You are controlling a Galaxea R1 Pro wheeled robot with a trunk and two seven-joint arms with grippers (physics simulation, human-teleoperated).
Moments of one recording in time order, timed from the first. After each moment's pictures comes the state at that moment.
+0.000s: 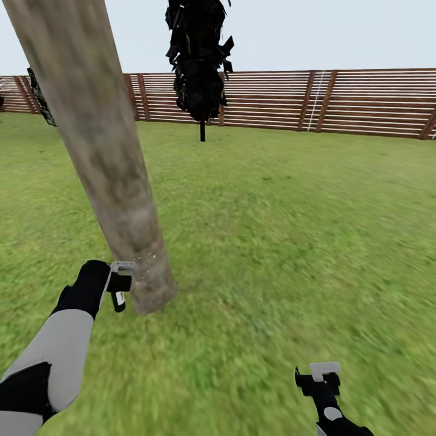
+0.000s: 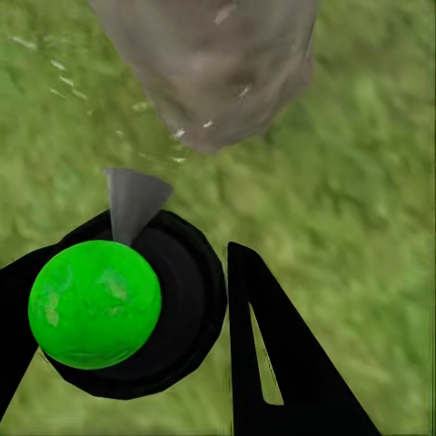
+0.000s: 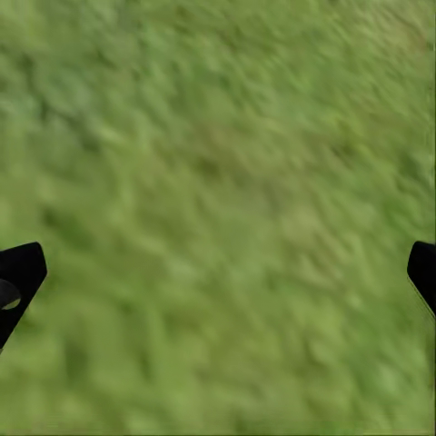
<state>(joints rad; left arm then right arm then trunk) -0.96 0.07 0.33 -0.72 -0.53 0.86 -0.30 -0.52 -0.08 0.29 -0.17 -0.12 -0.37 -0.27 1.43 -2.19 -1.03</state>
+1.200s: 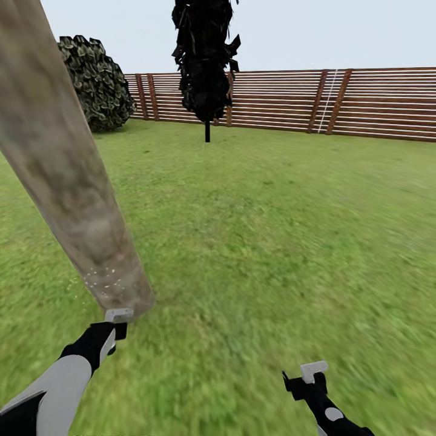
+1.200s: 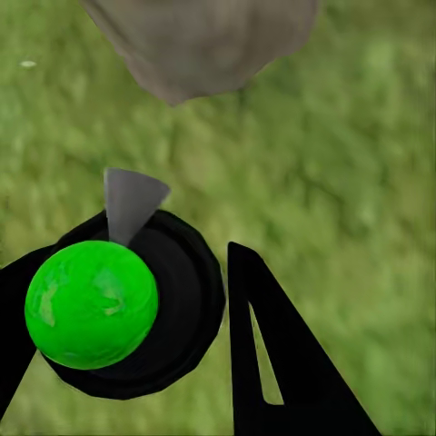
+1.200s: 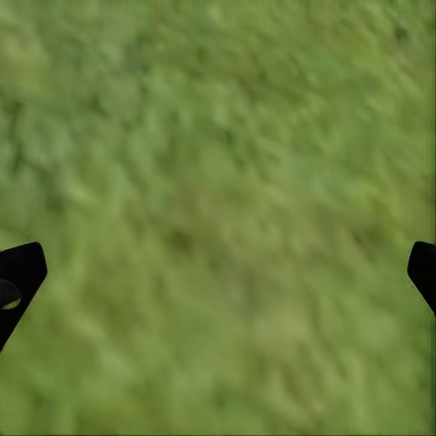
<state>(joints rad) -0.80 0.09 0.45 -0.35 -0.38 0.34 0.07 -0.52 -0.09 0.29 -0.17 -0.12 -0.37 -0.03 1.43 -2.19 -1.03</state>
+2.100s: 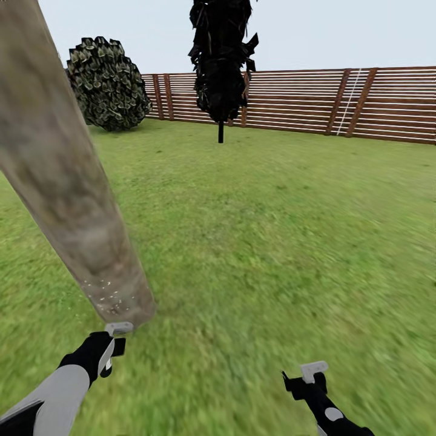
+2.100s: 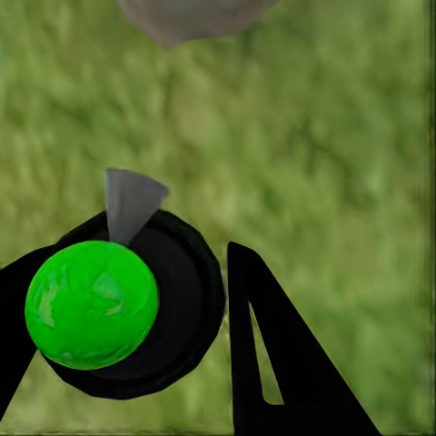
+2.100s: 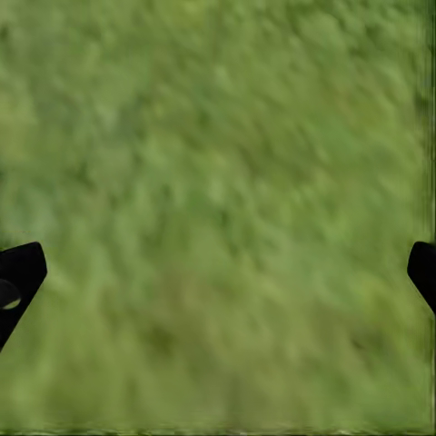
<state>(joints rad) -0.76 0.09 0.44 -0.34 -0.39 0.43 0.07 -0.52 -0.09 0.29 -0.17 -0.12 -0.37 -0.03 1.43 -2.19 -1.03</state>
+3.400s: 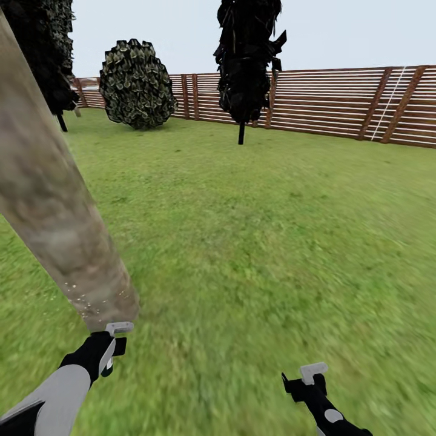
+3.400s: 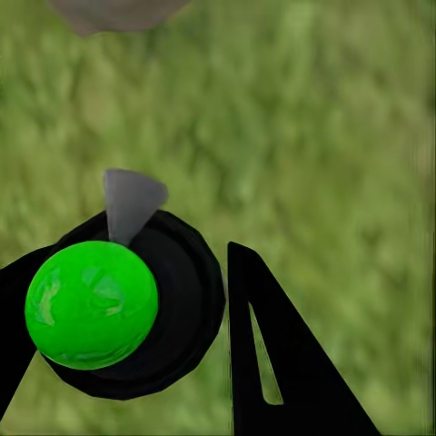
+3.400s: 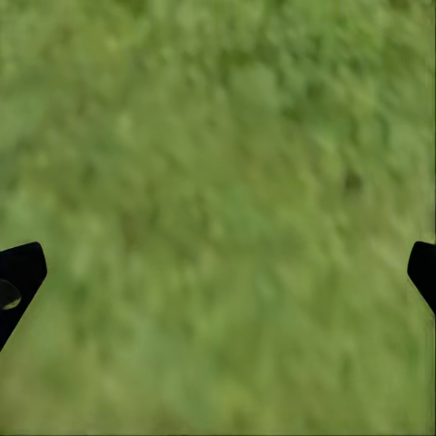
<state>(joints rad) -0.76 0.08 0.44 -0.34 -0.39 0.43 0.07 -0.52 -0.08 0.29 -0.17 -0.12 -0.37 -0.03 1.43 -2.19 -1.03</state>
